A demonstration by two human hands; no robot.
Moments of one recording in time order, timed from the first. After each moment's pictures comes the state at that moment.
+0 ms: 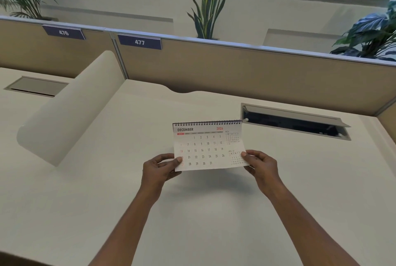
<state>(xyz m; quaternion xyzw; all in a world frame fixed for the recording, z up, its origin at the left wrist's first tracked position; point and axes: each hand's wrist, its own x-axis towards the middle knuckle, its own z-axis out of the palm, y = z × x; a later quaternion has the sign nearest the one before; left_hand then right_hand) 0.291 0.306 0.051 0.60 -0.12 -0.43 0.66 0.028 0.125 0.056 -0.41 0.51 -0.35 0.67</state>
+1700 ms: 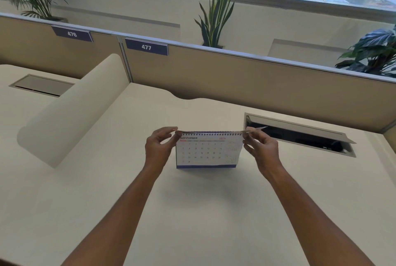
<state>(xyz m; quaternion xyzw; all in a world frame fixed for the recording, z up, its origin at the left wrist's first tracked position) 0.334 0.238 0.080 0.63 -0.23 -0.27 0.69 0.071 0.077 0.117 -0.51 0.41 -0.39 0.65</state>
